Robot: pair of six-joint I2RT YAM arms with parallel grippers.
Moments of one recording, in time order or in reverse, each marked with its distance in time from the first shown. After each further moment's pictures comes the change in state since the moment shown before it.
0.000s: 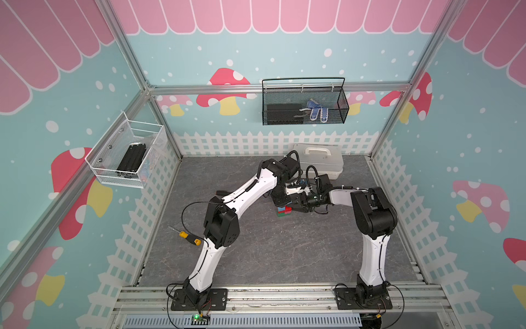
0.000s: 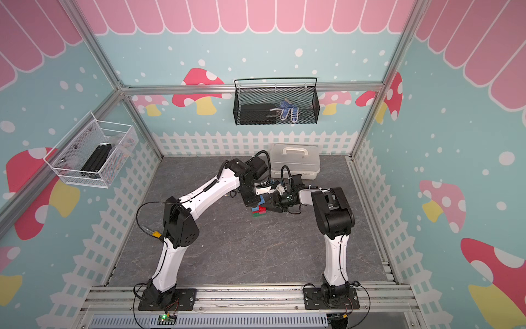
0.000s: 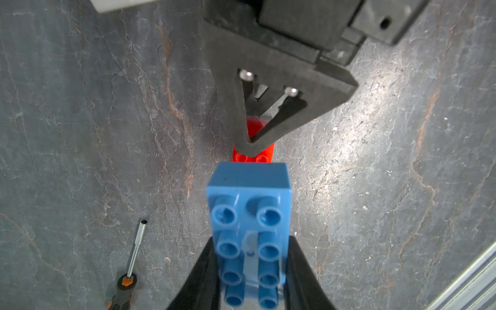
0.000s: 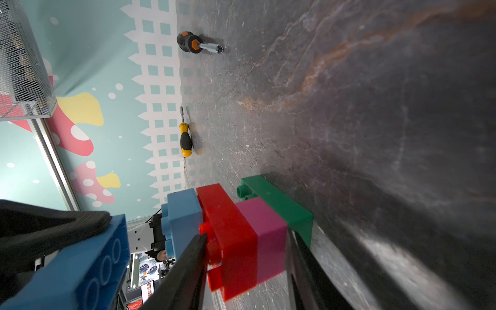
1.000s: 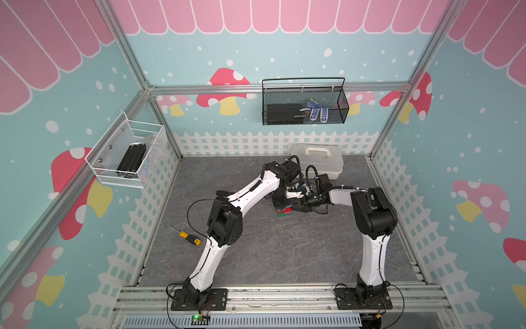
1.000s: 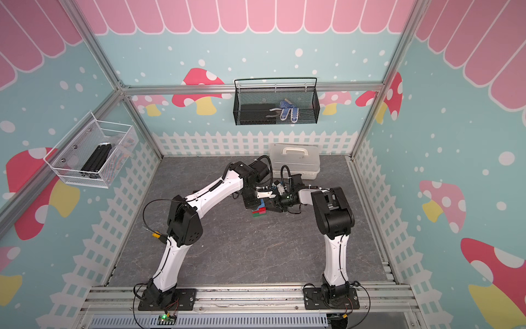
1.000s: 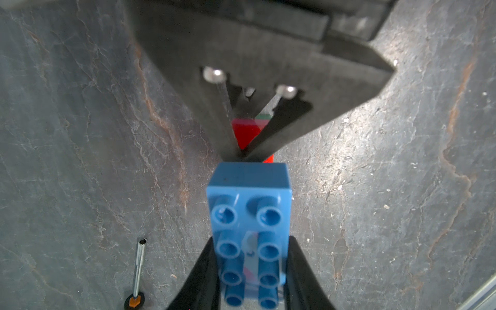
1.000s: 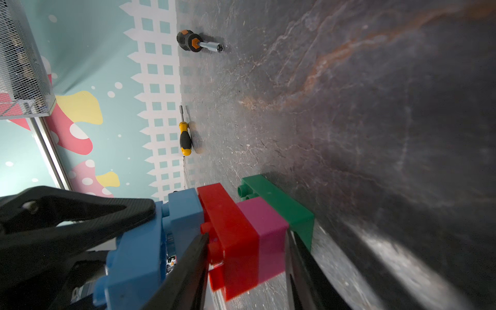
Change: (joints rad) left arm -0.001 0.051 -0.005 0.010 -0.018 0.098; right arm 0.001 0.004 0.010 -0.024 -0.005 -0.019
